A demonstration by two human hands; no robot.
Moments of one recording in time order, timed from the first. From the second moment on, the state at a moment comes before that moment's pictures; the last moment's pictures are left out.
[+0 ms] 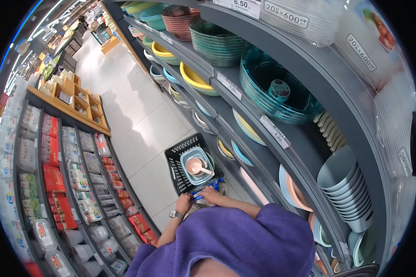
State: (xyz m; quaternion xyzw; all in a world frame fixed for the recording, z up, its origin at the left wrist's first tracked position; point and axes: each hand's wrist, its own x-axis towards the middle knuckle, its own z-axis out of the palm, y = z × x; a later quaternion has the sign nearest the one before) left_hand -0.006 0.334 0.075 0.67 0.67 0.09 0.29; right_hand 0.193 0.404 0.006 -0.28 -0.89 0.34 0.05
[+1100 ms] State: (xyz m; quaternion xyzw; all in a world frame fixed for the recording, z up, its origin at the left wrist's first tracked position) left_hand 0.122 0.645 0.535 0.68 0.38 0.56 0.26; right_hand 0.312 0.522 0.509 -0.62 -0.45 -0.19 0.62
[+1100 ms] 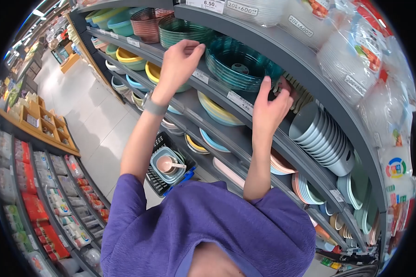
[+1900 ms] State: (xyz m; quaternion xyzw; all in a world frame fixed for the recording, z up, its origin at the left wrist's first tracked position) left_hand 0.156 0.687 0.551 0.62 0.41 0.58 0.33; right_hand 0.316 0.555 0.515 -0.58 -0.41 -0.10 0.70
